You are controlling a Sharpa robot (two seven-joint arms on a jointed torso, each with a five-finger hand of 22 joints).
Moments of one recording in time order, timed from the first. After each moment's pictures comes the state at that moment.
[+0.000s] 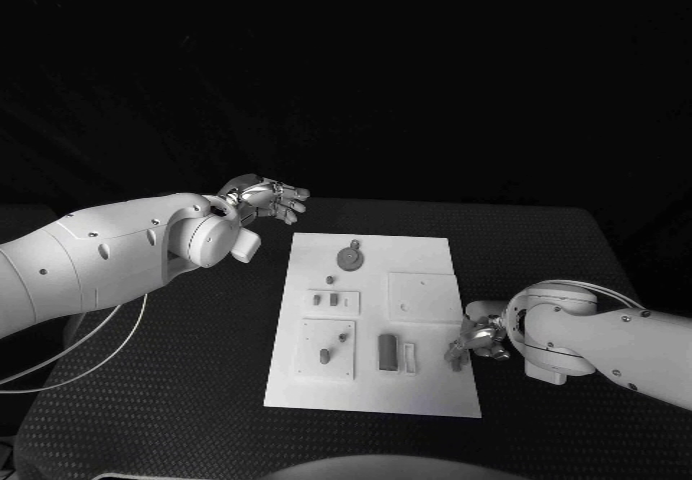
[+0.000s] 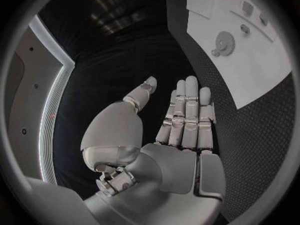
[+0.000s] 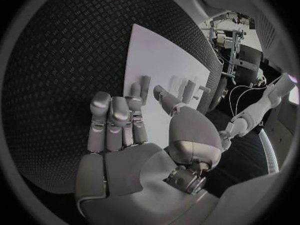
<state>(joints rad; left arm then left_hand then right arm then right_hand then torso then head) 1.30 -0.79 -0.13 1.22 -0.21 -0.20 0.09 0.98 -0.09 0.50 -0.24 0.05 0.87 0.17 0.25 0.57 1.17 0.10 0.18 0.30 1.04 0.02 0.76 0.43 0.02 0.72 -0.07 0.68 1.25 1.19 -0.84 -0.24 1.55 -1.13 0.13 -0.56 0.75 -0.15 0.62 -0.19 0.05 1.11 0.06 0.24 0.74 1.20 -0.05 1.10 0.92 1.33 -0.14 1.16 1.20 0.24 1.13 -0.05 1.14 1.25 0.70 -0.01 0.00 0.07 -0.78</state>
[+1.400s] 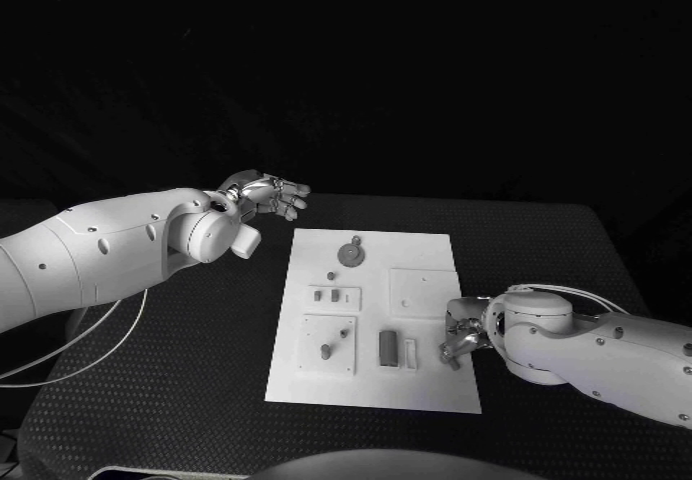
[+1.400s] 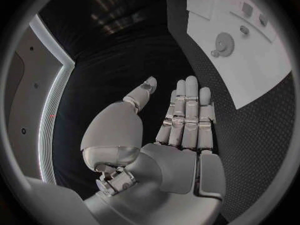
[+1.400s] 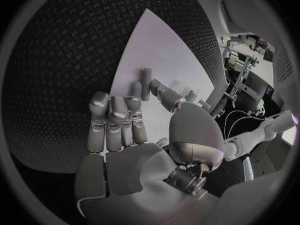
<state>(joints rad) 1.30 -0.79 -0.13 1.22 -0.21 -0.19 0.08 0.98 -0.09 0.50 -0.23 0.05 0.87 0.17 0.25 0.57 1.17 0.10 0.19 0.30 1.04 0.02 0.76 0.43 0.02 0.72 -0.07 0.68 1.26 1.15 -0.80 -0.23 1.58 -1.40 0.09 -0.55 0.90 -0.18 0.78 -0.25 0.09 1.08 0.04 0.39 0.69 1.17 -0.01 1.10 0.92 1.31 -0.11 1.15 1.19 0.23 1.12 -0.05 1.14 1.24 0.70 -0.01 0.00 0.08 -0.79</state>
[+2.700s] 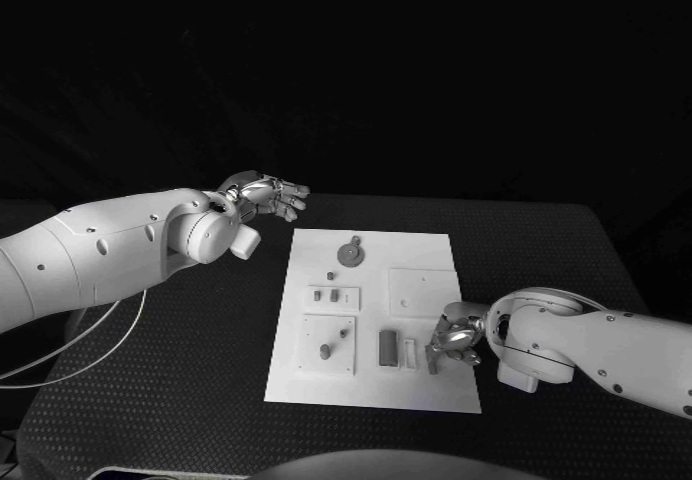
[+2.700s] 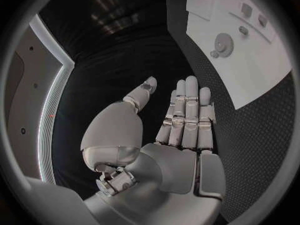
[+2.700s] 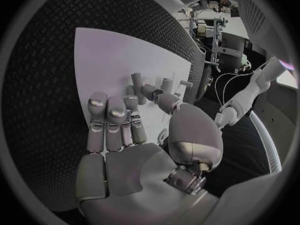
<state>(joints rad) 1.30 -0.79 -0.14 1.23 -0.21 -0.19 0.08 0.98 -0.09 0.50 -0.23 0.05 0.87 0.17 0.25 0.57 1.17 0.10 0.19 0.30 1.04 0.02 0.76 0.43 0.02 0.72 -0.07 0.68 1.26 1.16 -0.81 -0.24 1.59 -0.97 0.02 -0.50 0.84 -0.14 0.88 -0.21 0.26 1.02 0.08 0.13 0.60 1.16 0.01 1.10 0.92 1.31 -0.09 1.15 1.18 0.22 1.11 -0.04 1.15 1.23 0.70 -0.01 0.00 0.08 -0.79</state>
